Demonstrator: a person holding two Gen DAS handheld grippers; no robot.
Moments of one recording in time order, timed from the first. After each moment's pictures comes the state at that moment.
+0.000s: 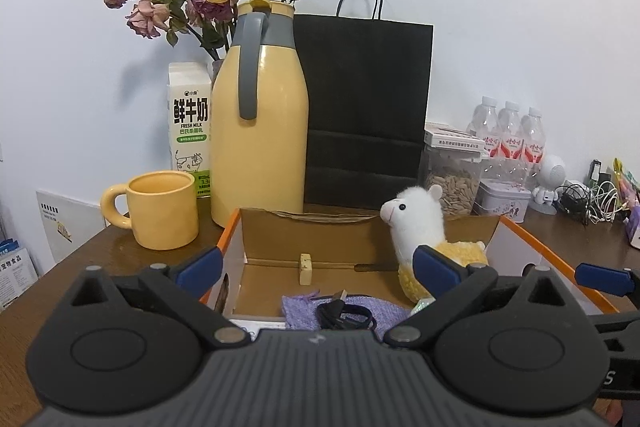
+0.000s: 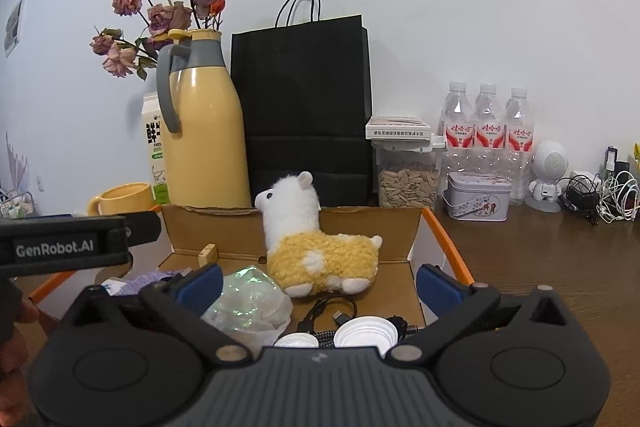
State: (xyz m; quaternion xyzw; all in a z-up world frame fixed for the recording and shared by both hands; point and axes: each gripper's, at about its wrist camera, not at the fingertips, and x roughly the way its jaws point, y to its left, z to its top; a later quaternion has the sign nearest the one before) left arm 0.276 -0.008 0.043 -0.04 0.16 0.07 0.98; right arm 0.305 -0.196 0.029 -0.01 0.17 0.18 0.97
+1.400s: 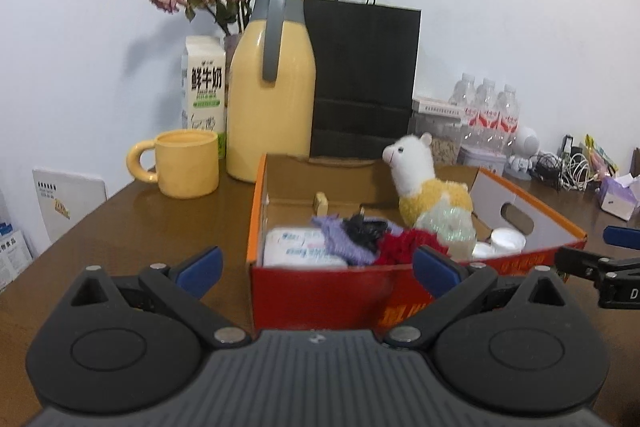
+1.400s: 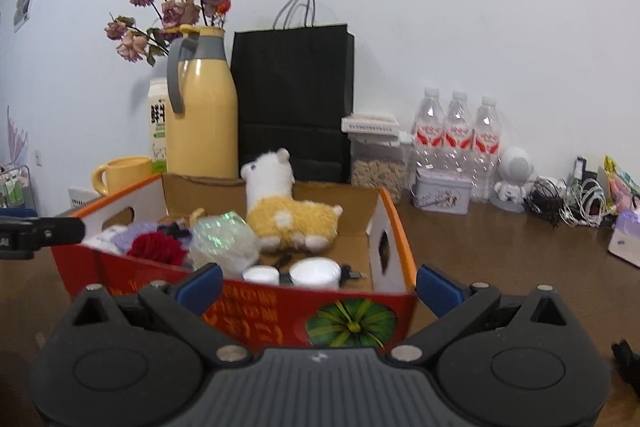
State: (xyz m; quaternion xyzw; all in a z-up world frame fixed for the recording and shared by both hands) left arm 0.197 0.025 0.017 -0.05 0.19 0.03 0.98; right arm 0.243 -0.246 0.019 -0.04 0.18 0.16 0.97
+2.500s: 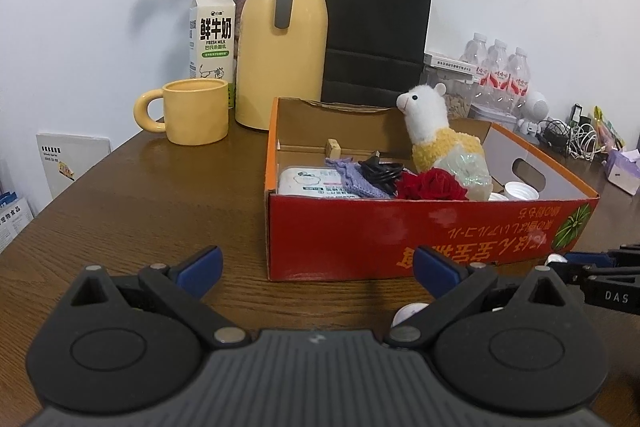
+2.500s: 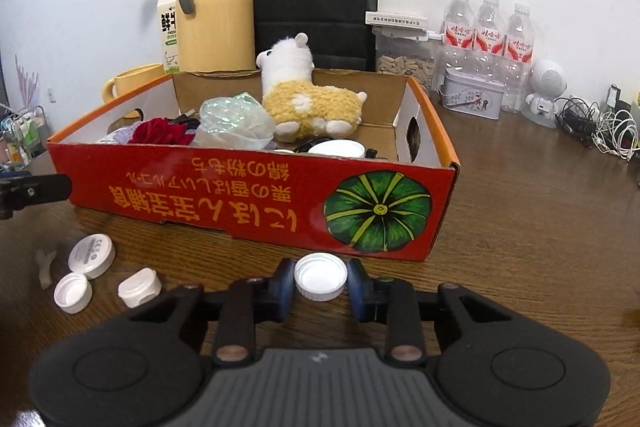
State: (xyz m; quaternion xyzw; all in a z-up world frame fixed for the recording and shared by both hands) left arm 0.195 0.031 -0.002 -0.06 0.25 0.04 0.97; right arm 0.256 -0.239 -0.015 -0.06 0.30 0.19 0.93
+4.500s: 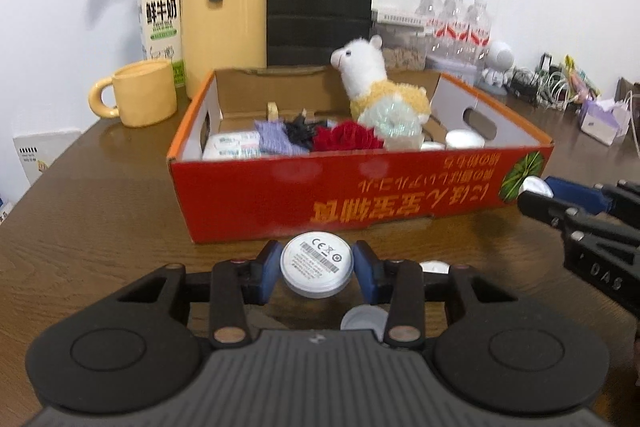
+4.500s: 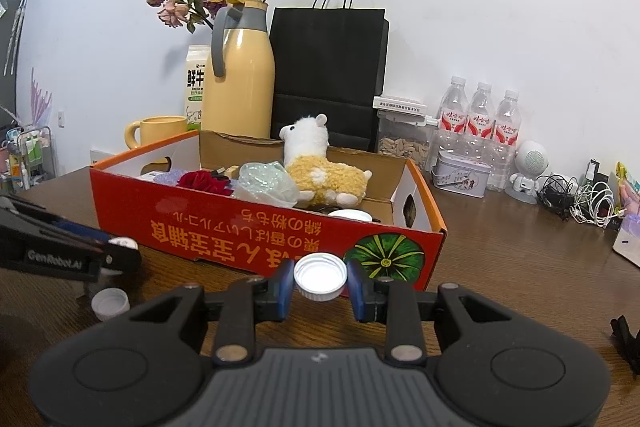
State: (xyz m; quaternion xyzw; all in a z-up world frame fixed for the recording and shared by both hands) left arm 0.189 -0.022 0.003 -0.02 0.30 0.00 0.95; right arm 0.203 -0.234 0.002 -0.09 0.18 0.19 0.96
